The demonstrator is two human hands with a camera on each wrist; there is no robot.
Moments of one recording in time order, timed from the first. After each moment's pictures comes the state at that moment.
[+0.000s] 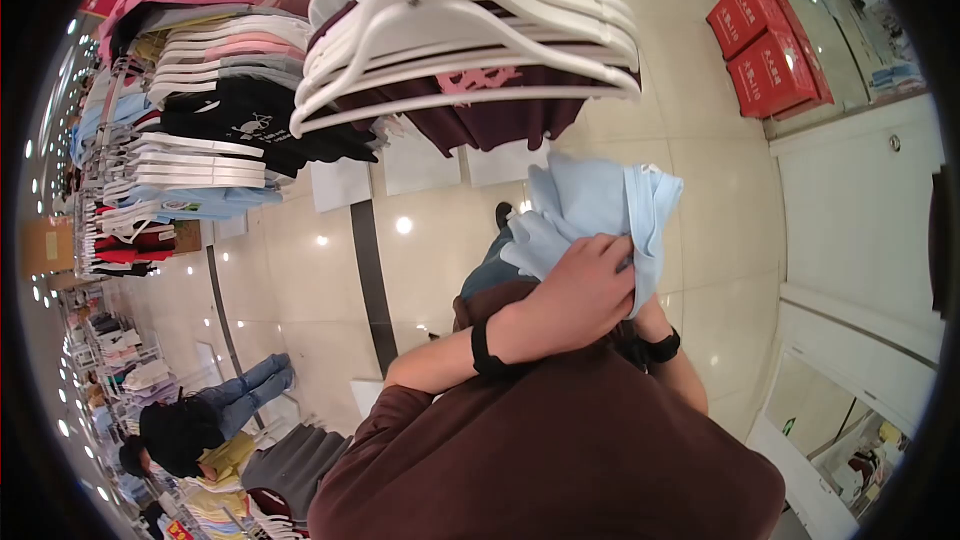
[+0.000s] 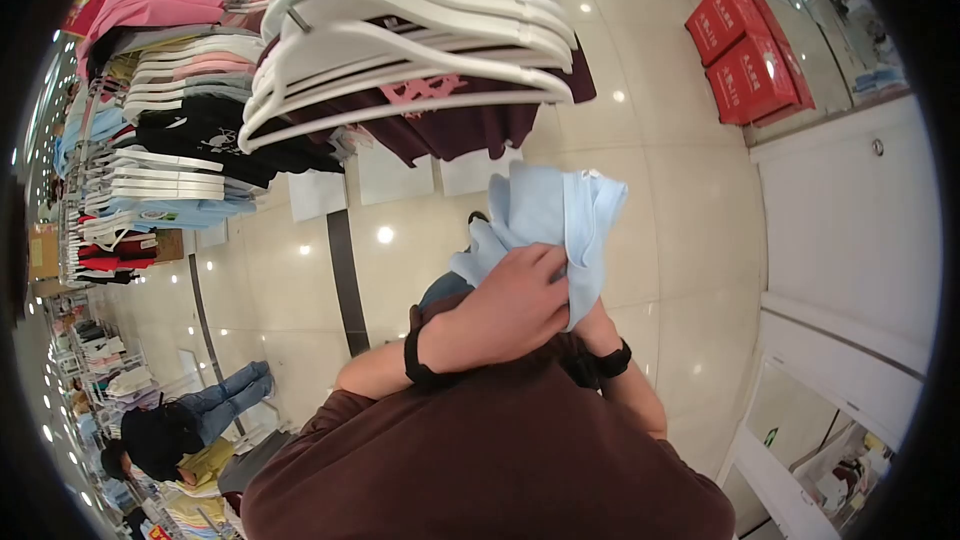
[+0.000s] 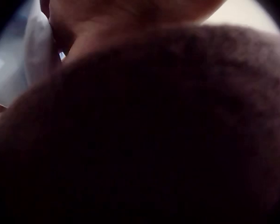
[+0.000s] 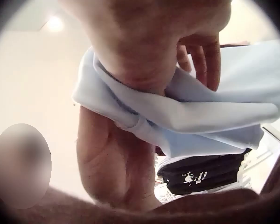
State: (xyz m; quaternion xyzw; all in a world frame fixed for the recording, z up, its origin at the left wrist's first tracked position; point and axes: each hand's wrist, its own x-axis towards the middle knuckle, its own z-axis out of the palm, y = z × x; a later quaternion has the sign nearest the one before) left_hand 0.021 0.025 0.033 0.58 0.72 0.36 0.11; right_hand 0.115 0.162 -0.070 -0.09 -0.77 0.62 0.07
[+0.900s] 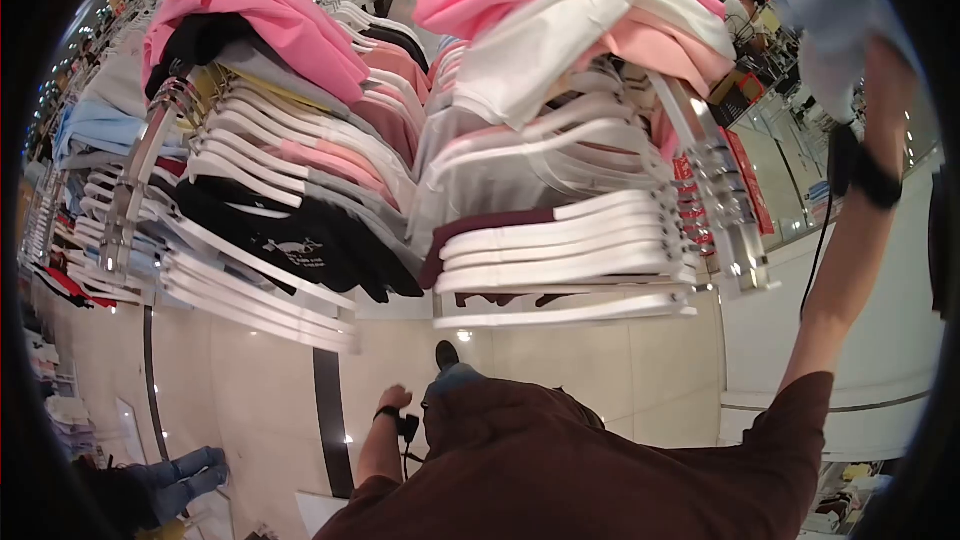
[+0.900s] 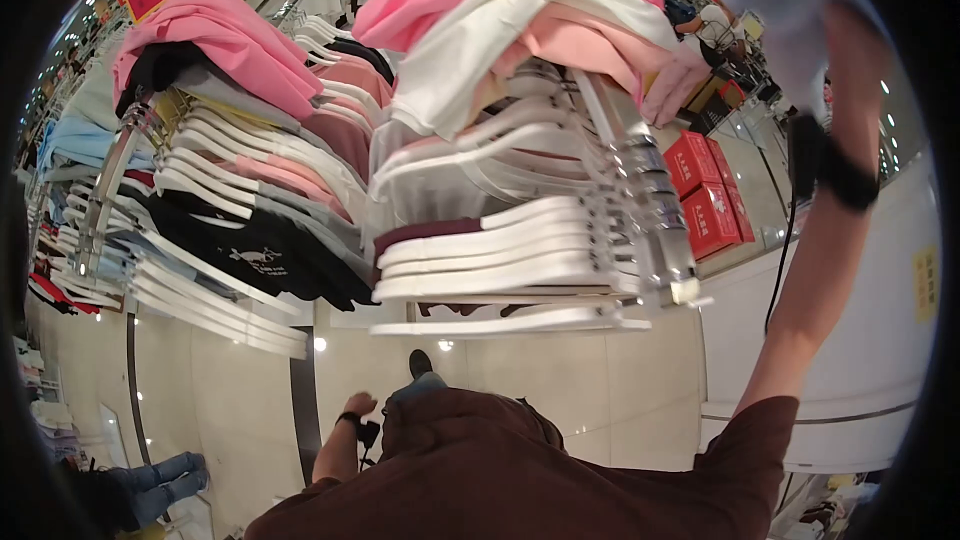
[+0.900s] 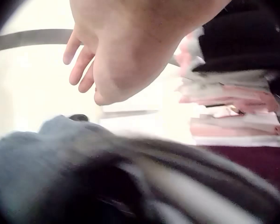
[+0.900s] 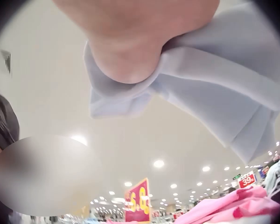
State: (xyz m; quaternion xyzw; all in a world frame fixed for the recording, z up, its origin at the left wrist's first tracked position) left_hand -0.147 -0.359 -0.452 0.06 0.87 0.12 0.47; right_hand -0.233 0.256 0.432 0.12 -0.74 0.30 0.58
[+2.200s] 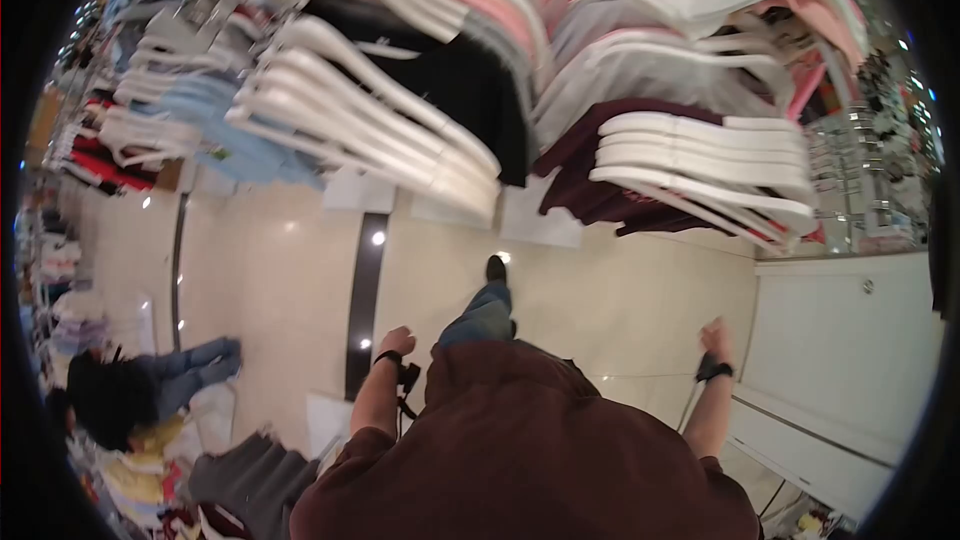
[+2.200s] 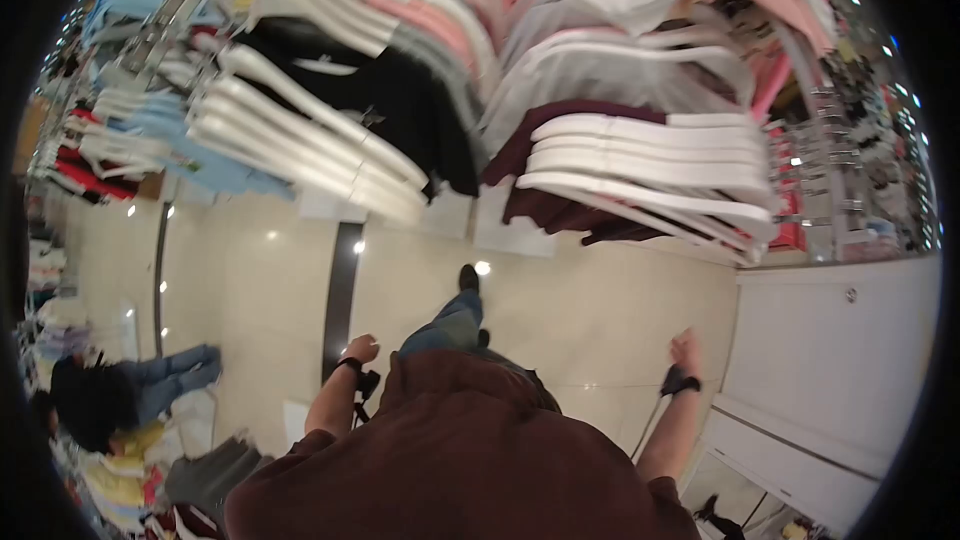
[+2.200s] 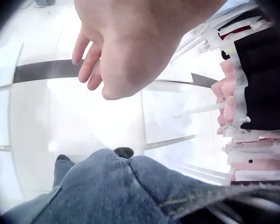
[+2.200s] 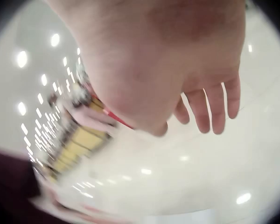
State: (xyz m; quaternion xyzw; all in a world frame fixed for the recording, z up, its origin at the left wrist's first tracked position) left_hand -0.065 -0.499 -0.367 -0.09 0.87 0.15 0.45; right_hand 0.169 0.362 -0.279 -0.57 -0.55 0.61 0.03
